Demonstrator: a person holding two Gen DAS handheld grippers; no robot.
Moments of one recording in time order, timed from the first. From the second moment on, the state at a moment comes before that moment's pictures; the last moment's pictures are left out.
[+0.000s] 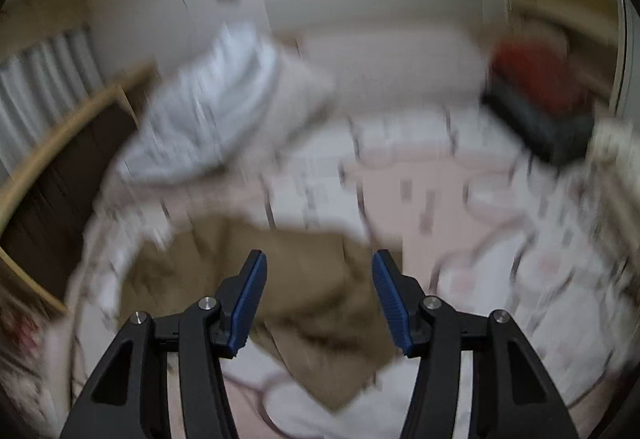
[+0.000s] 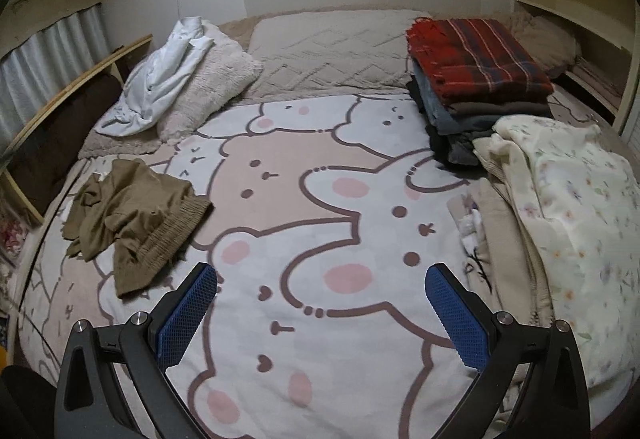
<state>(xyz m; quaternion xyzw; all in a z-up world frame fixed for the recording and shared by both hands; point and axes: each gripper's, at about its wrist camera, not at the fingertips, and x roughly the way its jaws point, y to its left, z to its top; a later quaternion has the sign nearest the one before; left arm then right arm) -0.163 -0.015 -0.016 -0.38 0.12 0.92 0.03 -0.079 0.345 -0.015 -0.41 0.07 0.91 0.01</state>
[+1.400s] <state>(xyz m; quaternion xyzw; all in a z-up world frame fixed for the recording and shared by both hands) -0.159 -0.136 -0.130 -0.36 0.17 0.91 -0.09 -0.199 0.115 -0.157 -0.25 -0.35 0.89 -0.12</state>
